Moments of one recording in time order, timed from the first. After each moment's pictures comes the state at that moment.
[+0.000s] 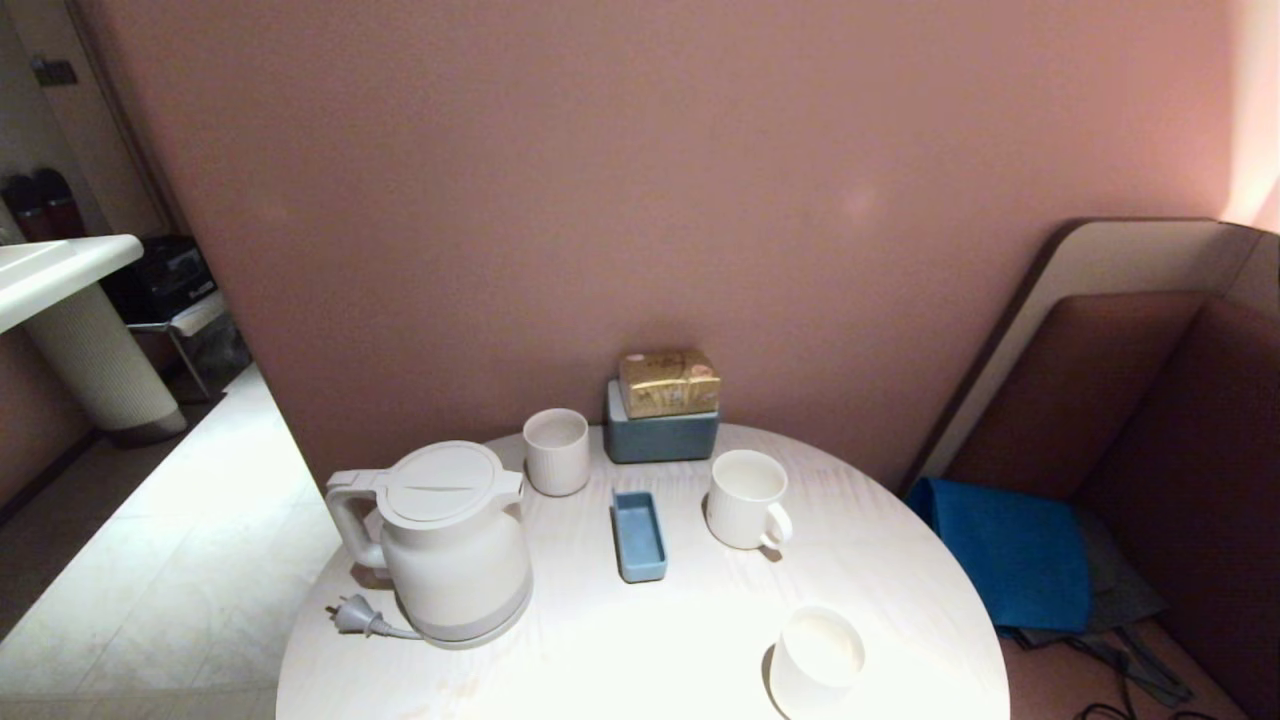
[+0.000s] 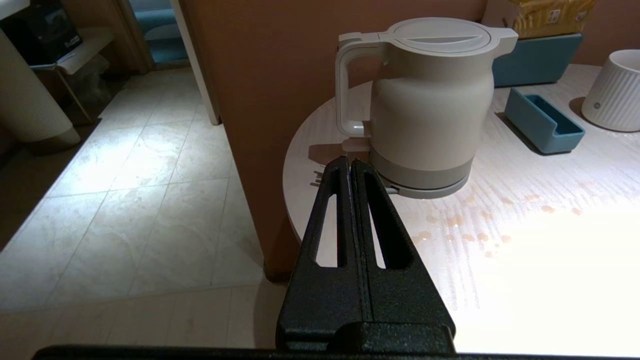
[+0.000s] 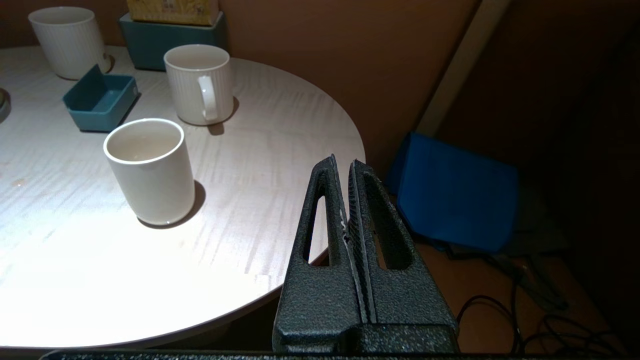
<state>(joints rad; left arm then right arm) 0.00 0.00 0.00 -0.03 -0.01 0.04 0.00 0.00 0.00 0.00 0.03 -0.06</state>
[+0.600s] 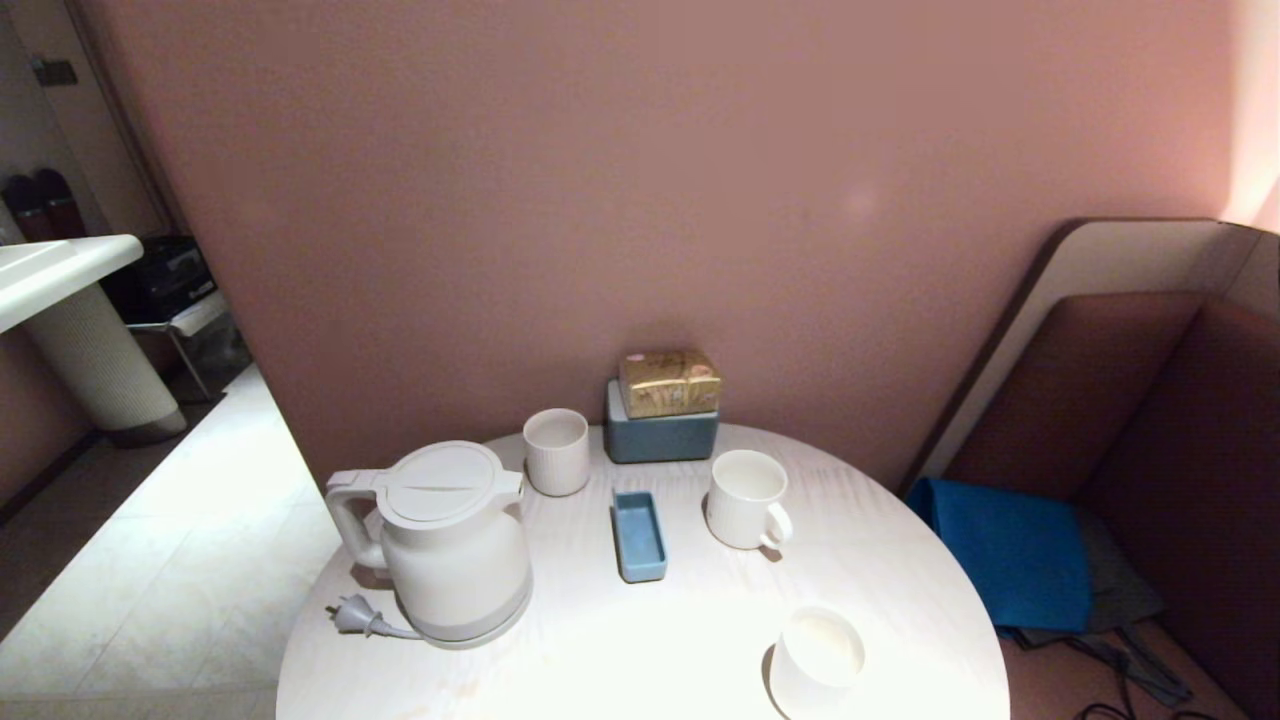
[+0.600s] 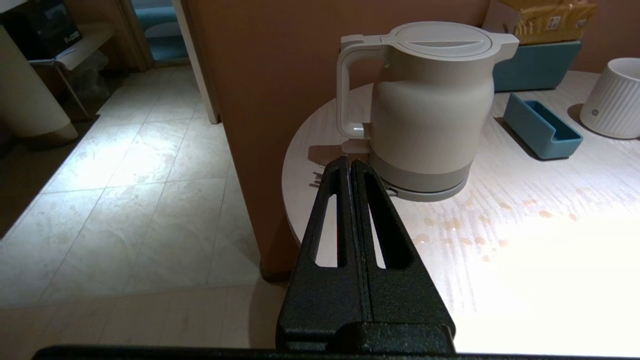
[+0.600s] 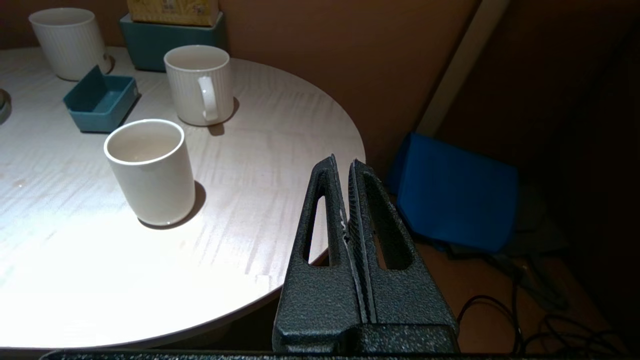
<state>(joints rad) 0.00 0.00 0.00 -0.03 0.00 0.02 0.00 0.00 0.00 0.00 0.03 -0.06</state>
